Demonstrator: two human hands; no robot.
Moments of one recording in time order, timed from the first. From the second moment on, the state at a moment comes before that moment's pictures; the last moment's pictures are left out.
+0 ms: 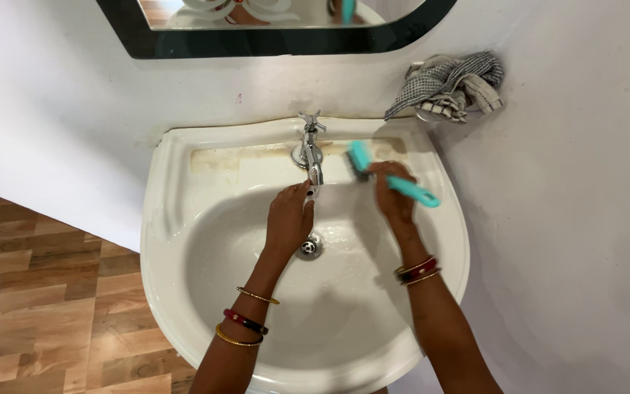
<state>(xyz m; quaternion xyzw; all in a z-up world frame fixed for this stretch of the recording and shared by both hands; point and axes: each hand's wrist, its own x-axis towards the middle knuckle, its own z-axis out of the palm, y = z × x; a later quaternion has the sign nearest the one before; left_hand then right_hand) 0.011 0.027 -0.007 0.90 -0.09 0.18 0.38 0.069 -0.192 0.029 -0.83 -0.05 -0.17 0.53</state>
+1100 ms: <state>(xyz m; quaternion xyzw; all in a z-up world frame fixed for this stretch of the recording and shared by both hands) -0.033 0.111 -0.002 0.97 0.09 0.09 0.20 0.089 -0.202 0.004 -0.83 -0.09 -0.23 0.51</state>
